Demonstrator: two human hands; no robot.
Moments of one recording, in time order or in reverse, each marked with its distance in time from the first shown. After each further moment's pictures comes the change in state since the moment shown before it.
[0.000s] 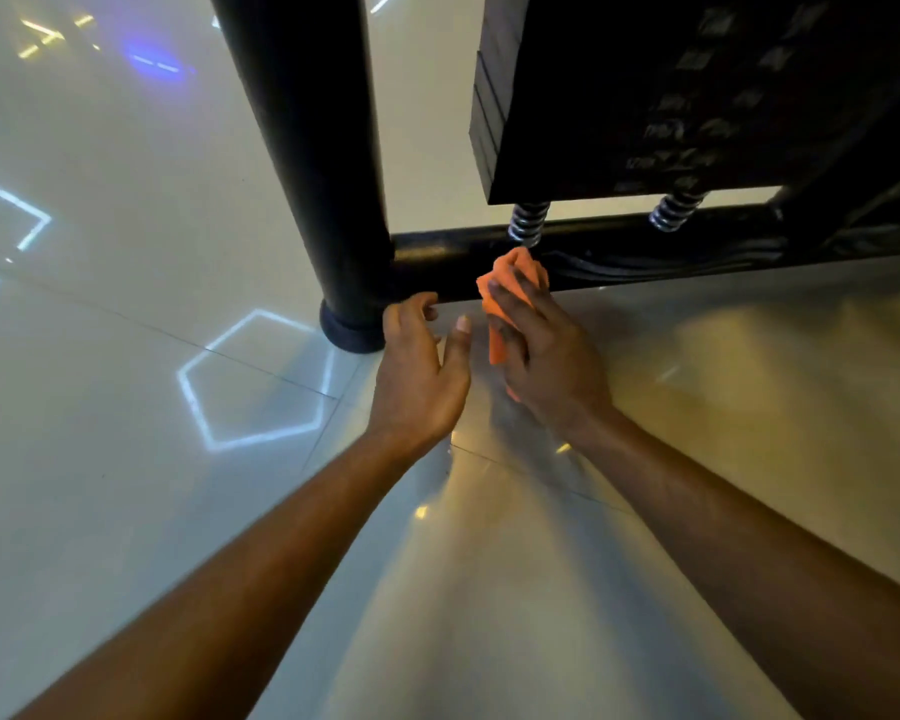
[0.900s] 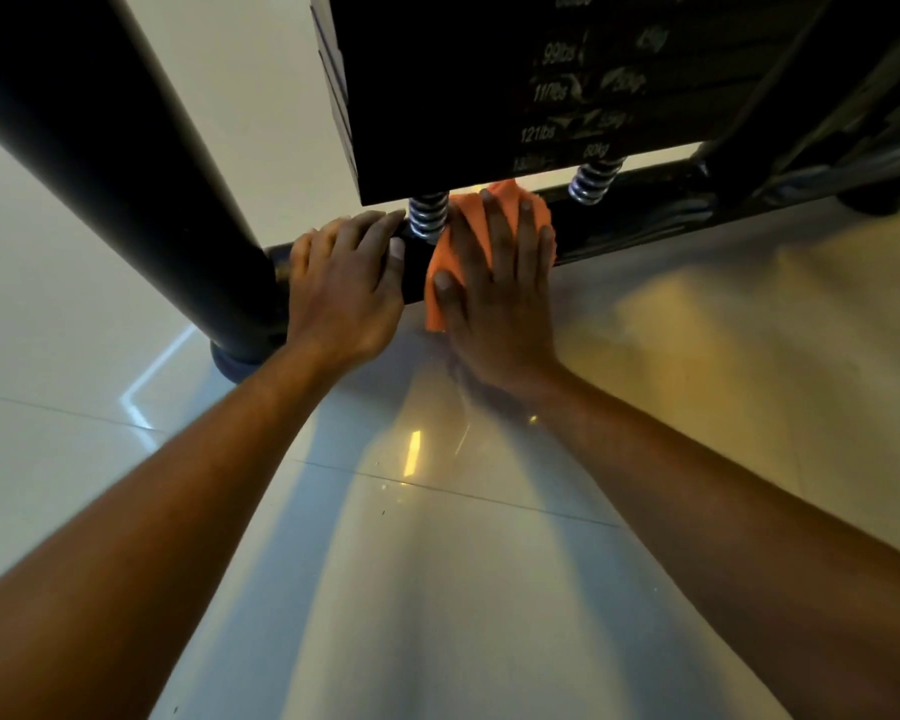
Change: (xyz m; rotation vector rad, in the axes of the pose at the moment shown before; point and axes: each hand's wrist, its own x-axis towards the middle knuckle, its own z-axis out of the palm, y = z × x) left_hand 0.119 0.005 0.031 0.549 -0.096 0.384; right_hand 0.039 0.070 0.025 -0.311 0.202 0.099
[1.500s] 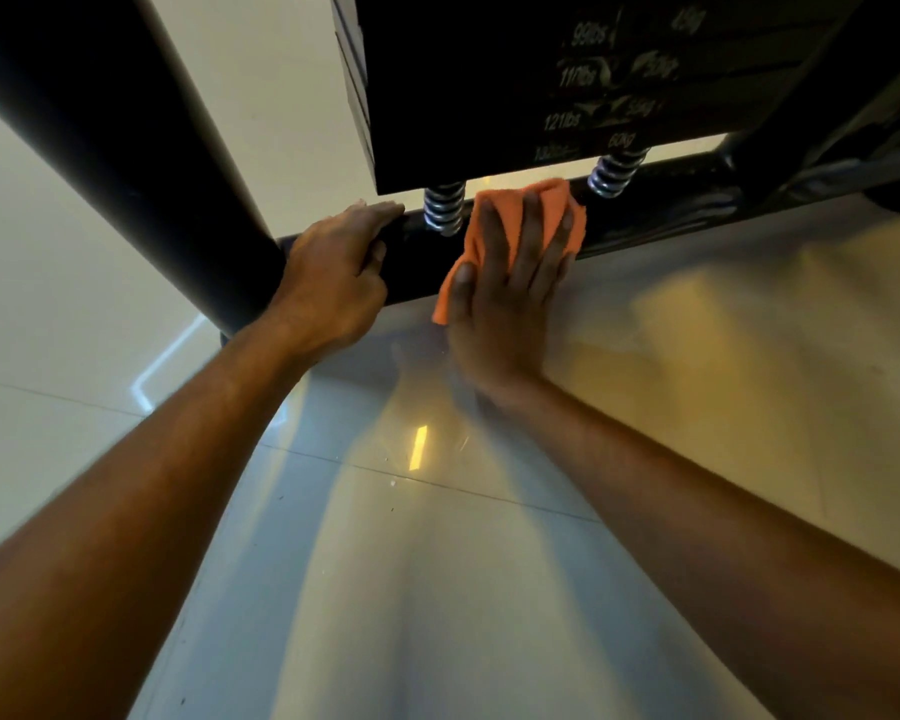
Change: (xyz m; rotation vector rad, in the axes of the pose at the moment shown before) left_hand 0.010 -0.017 -0.024 -0.184 -0.146 0.003; right_hand -0.006 -0.025 0.011 0.120 0.081 0.279
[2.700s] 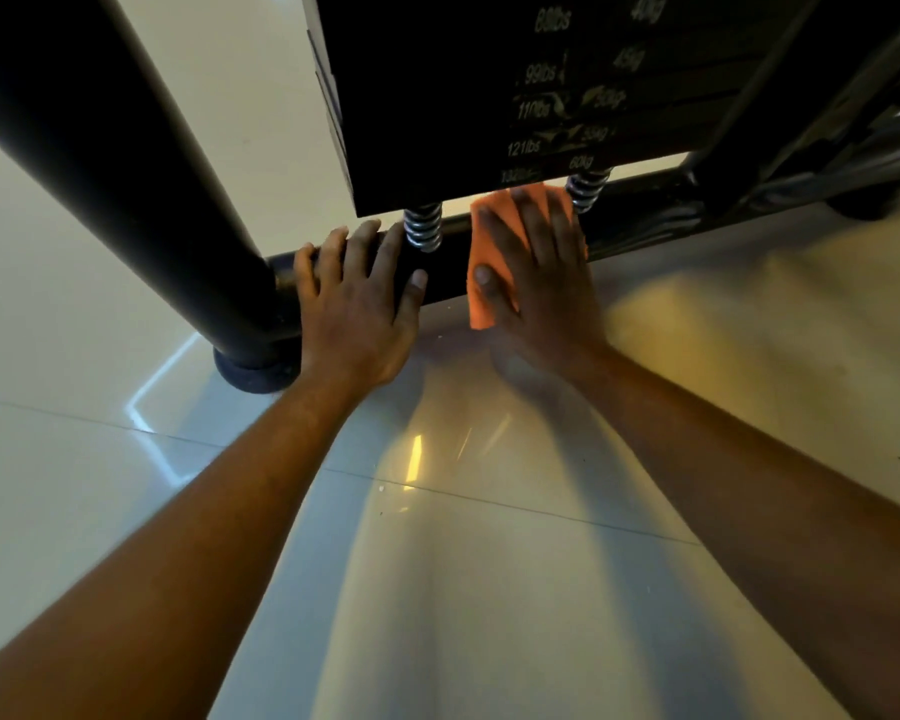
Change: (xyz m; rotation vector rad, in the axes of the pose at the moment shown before) left_hand -0.016 0.018 0.047 0.406 0.201 0.018; right_hand 0.043 0.065 -0.051 -0.157 -0.193 -0.360
